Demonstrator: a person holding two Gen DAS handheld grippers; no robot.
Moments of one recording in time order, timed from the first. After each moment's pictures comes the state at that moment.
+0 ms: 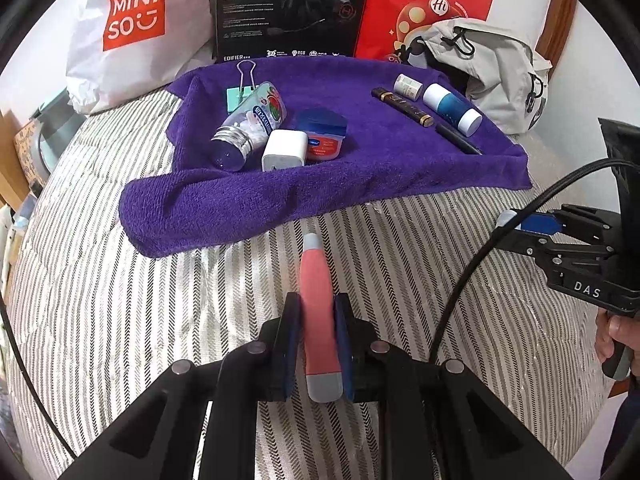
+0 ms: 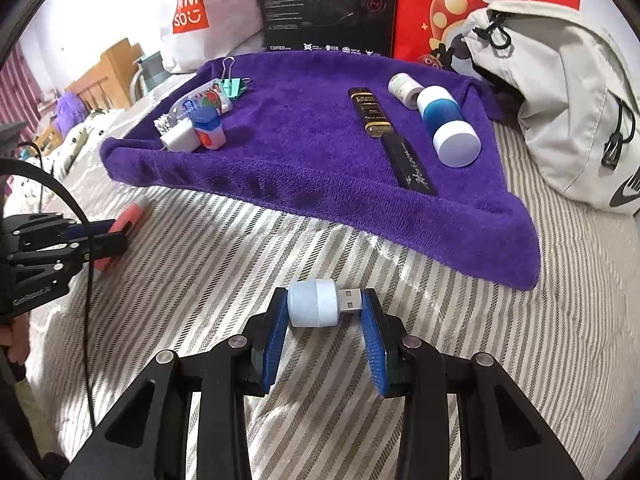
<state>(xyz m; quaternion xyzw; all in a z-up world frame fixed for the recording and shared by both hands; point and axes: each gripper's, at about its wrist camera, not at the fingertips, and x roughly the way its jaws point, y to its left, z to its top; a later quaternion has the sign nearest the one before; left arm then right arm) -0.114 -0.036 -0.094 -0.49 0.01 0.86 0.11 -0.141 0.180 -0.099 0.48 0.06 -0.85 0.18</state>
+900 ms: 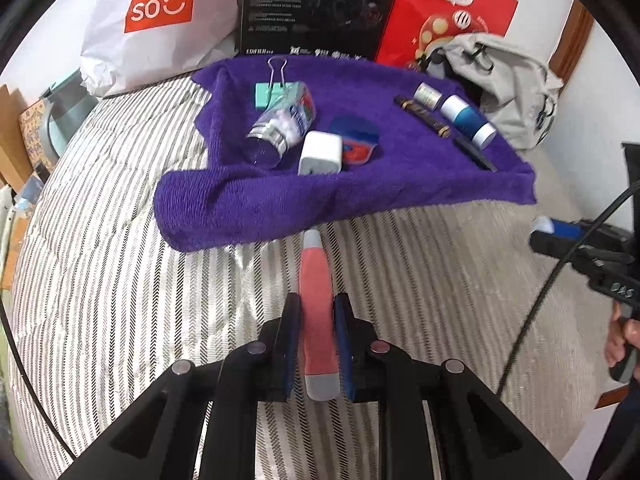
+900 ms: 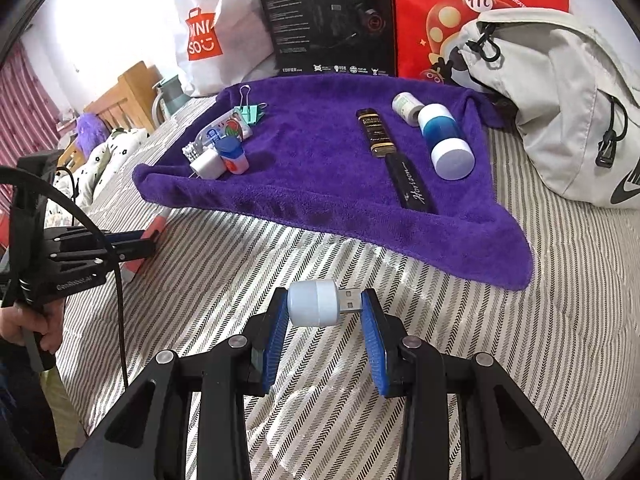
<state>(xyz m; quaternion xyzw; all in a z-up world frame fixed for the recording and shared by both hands) -0.116 -0.058 -0.092 -0.50 -0.01 0.86 0.10 -0.137 0.192 -0.075 0.47 0.02 -0.85 0.21</state>
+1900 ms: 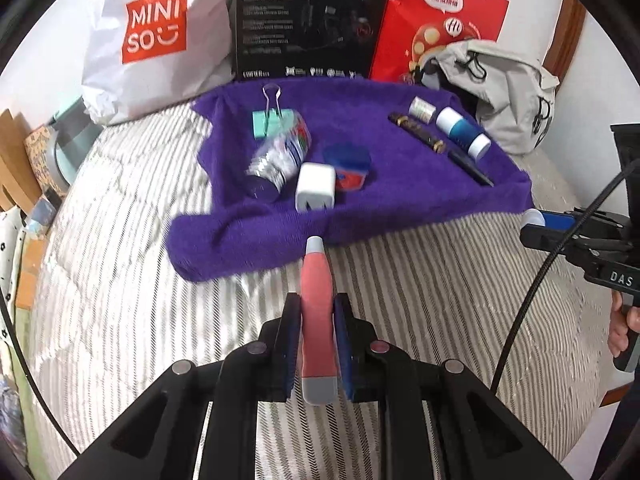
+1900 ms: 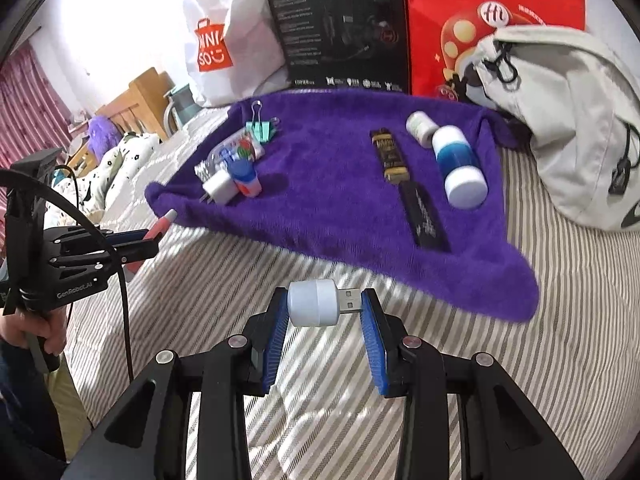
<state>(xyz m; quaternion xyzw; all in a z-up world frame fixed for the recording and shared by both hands) -0.121 -0.054 -0.068 -0.48 0.01 0.87 0.10 -0.154 0.187 -0.057 0.47 0.01 -0.85 0.24</state>
